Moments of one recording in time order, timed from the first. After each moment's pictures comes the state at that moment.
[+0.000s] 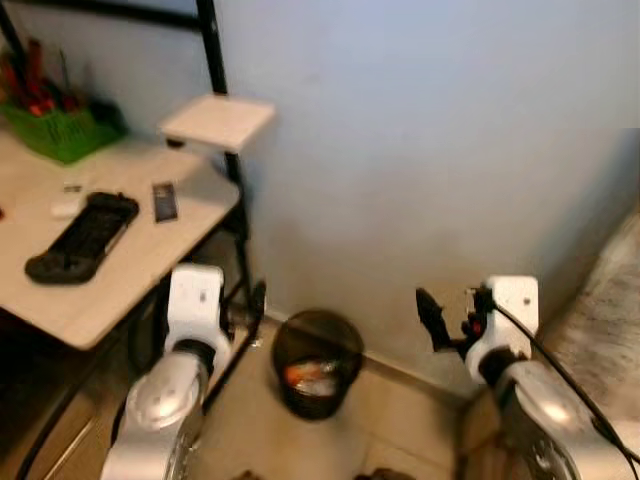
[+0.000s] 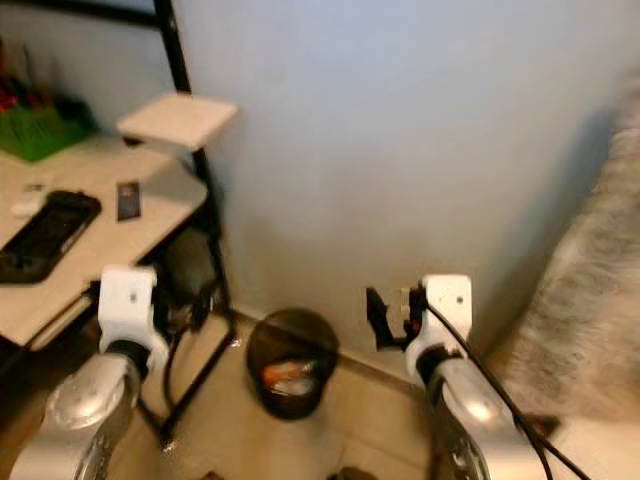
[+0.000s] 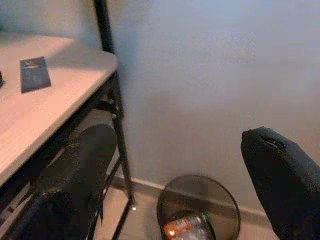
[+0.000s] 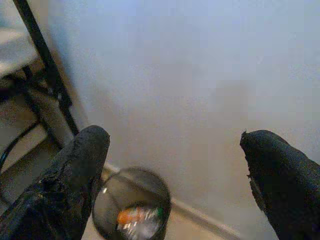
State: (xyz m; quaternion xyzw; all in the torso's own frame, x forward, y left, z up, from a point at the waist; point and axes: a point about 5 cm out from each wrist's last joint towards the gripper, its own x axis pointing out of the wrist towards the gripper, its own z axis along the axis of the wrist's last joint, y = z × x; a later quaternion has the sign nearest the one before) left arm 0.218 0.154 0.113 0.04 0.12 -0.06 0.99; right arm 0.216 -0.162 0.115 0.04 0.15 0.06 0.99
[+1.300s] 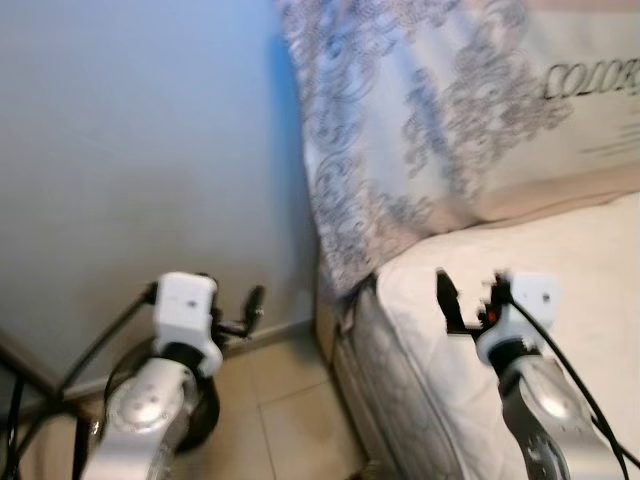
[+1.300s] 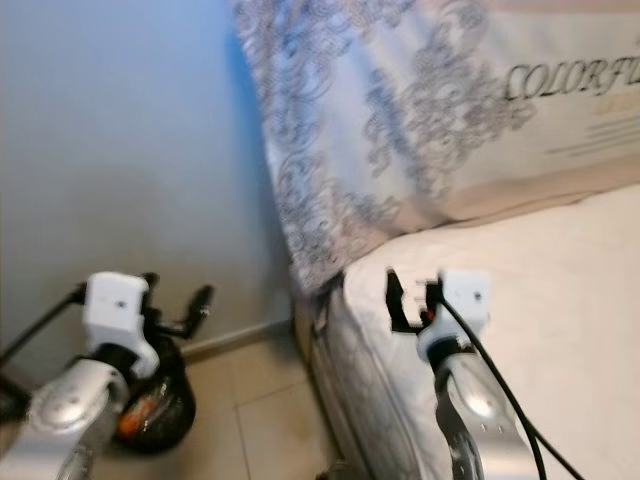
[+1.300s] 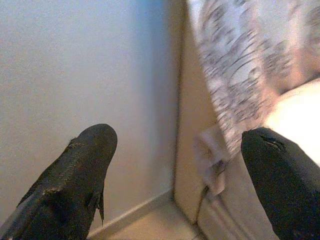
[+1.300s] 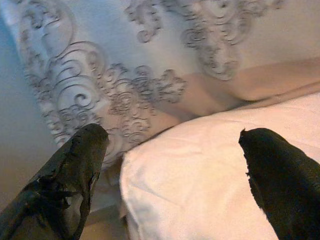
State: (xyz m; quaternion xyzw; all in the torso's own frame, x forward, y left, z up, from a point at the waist) left arm 0.215 0.160 0.117 0.03 0.10 -0.10 0.99; right arm 0.222 -0.176 0.108 0.03 0.10 0.01 0.99
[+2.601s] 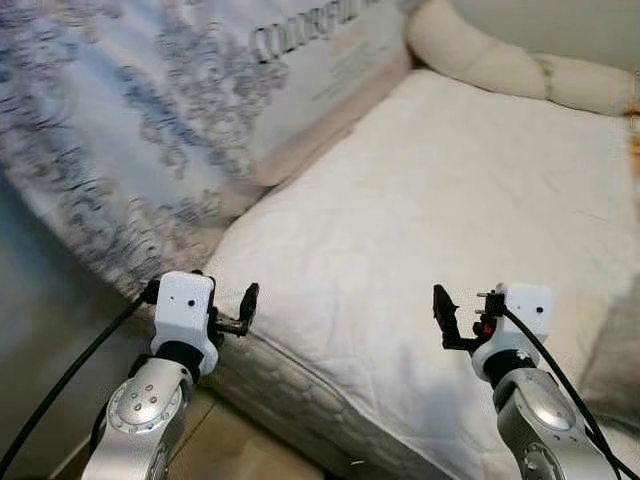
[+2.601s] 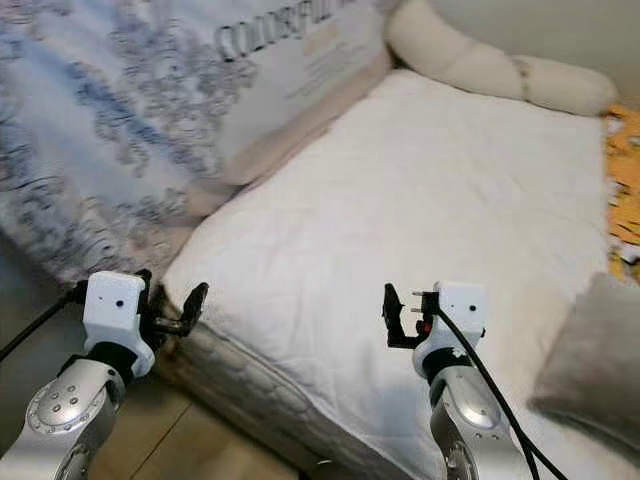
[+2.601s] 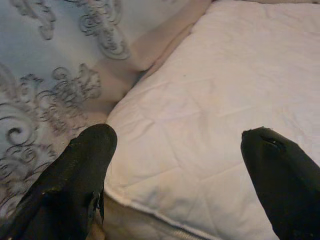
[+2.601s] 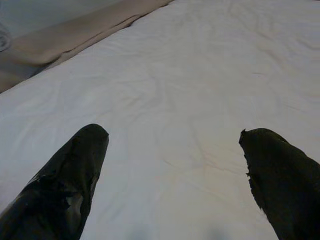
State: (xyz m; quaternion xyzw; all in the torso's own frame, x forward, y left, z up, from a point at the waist) left arm 0.215 0.164 0.118 0.05 0.10 -0.08 0.99; right arm 0.216 -0.174 0.100 0.04 0.13 -0.01 0.99
